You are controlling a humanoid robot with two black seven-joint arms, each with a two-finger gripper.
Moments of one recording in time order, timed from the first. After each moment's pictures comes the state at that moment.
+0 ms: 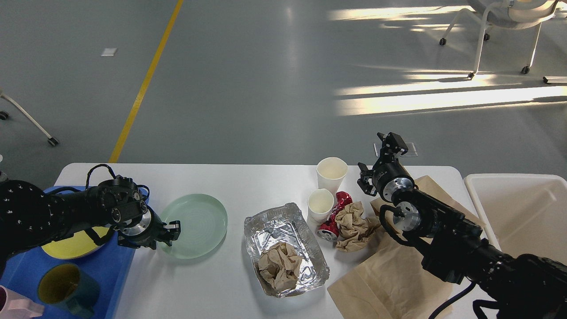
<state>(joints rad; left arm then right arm) -1.17 0.21 0.93 -0.61 0.15 -0.49 0.19 0.73 -0.07 0.53 0.53 -0.01 -0.05 0.31</state>
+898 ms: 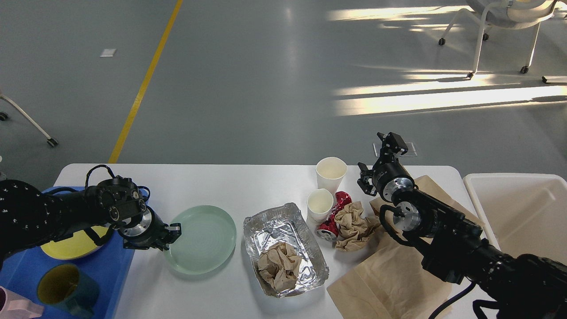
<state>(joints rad) -1.17 0.23 0.90 -0.62 0.15 -0.54 0.19 0.73 -0.07 0.53 0.53 -0.01 -0.05 0.31</state>
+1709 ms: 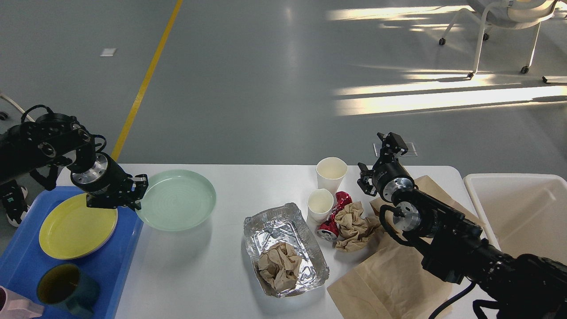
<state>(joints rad) -1.37 0.47 0.75 -0.62 0.15 -0.83 0.25 0.73 -0.07 0.53 0.53 -0.01 -0.05 0.31</state>
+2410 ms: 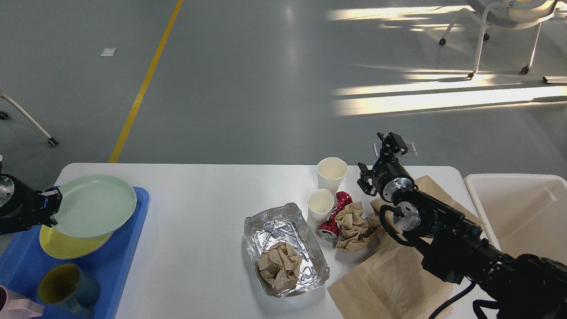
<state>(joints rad) -1.17 0.70 0.66 -0.49 0.15 -0.74 0.26 0.73 -0.07 0.53 0.53 -0.01 -0.05 0.31</state>
